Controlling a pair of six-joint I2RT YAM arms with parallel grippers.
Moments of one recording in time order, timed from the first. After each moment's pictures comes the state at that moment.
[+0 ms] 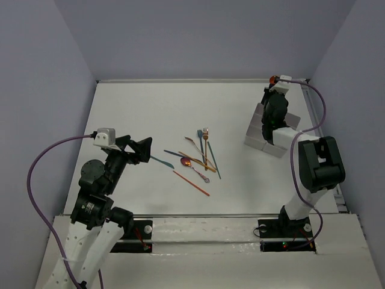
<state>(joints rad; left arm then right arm) -0.35 0.38 0.64 -0.23 -0.03 -0.33 0.18 1.73 0.99 0.85 0.49 -0.02</state>
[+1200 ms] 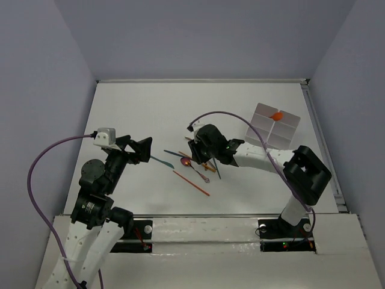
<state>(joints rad) -0.34 0.38 0.64 -0.23 -0.03 -0.33 0.85 1.69 1.08 -0.11 0.04 0.19</state>
